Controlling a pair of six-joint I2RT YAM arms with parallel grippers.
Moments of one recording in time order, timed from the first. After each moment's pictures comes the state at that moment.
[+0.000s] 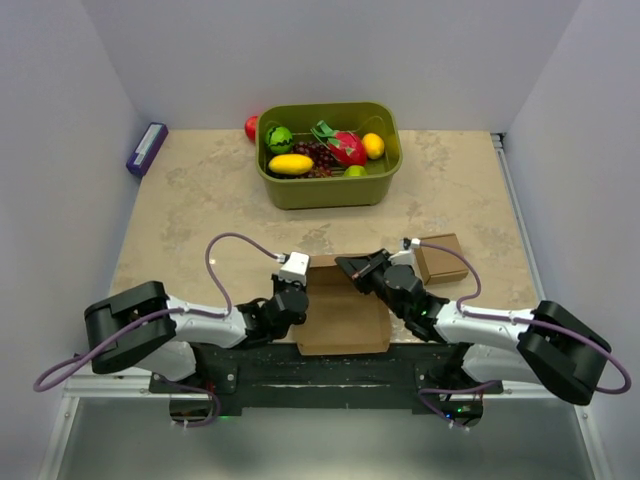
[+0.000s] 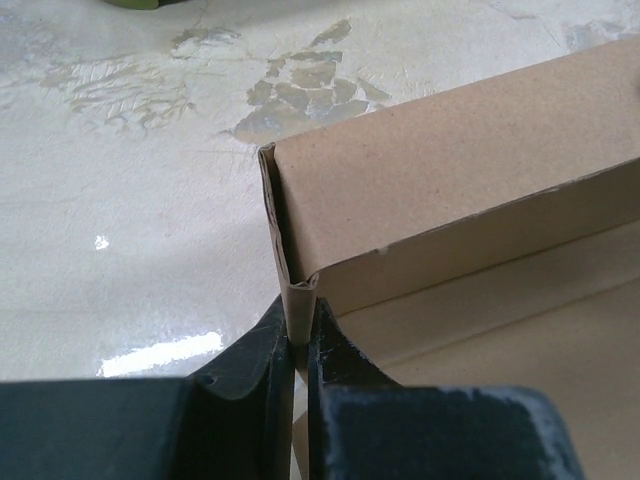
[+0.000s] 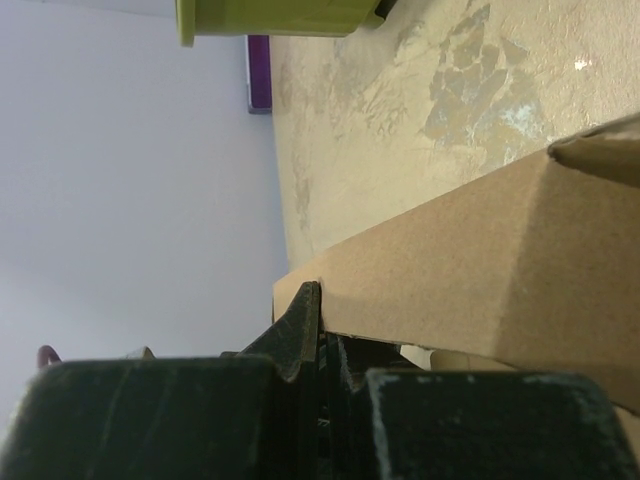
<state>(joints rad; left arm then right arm) -1.15 1.41 0.38 0.51 -0.82 -0.43 0.90 1.19 0.31 0.62 0.34 1.45</state>
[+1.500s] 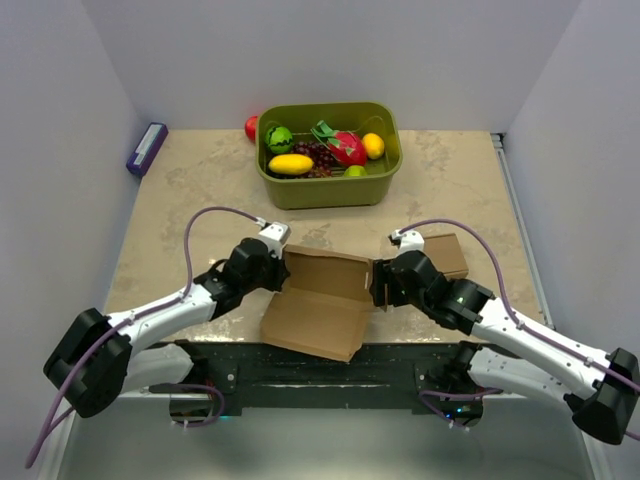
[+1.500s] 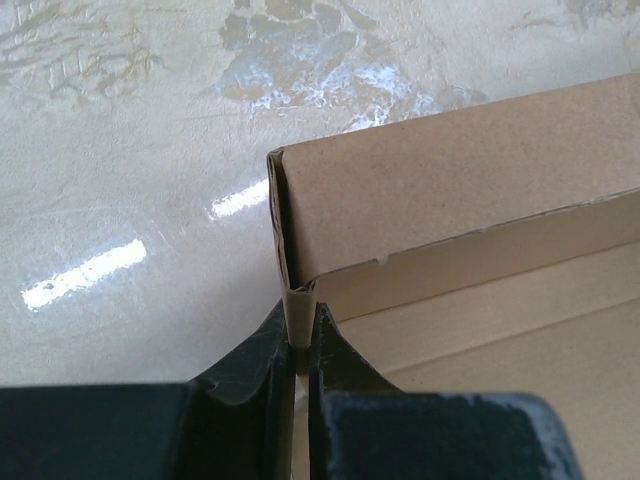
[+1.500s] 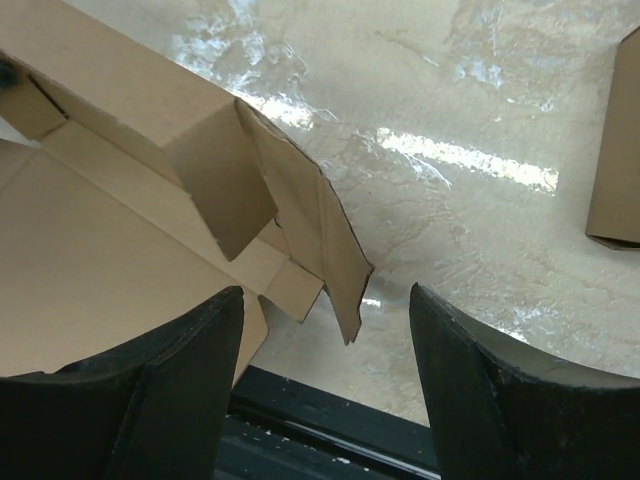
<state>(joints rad) -0.67 1.17 0.49 0.03 -0.03 -0.30 0.88 0.86 0.68 -0.60 0.32 0.57</state>
